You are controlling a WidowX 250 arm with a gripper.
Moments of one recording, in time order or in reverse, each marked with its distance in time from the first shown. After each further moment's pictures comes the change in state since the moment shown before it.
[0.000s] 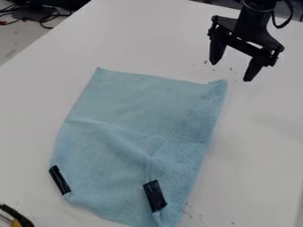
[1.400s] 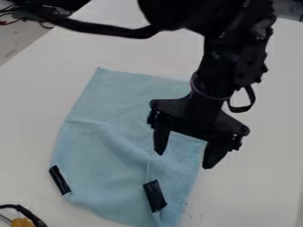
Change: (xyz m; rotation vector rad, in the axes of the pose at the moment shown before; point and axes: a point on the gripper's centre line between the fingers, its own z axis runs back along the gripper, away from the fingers) arm -0.168 -0.022 0.019 0.031 0.127 0.380
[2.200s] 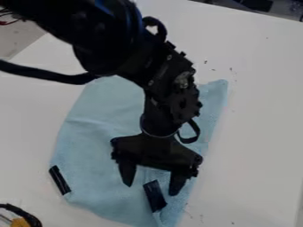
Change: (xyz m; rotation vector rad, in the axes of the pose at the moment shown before) arm -0.022 0.030 -0.048 -0.075 0.035 0.041
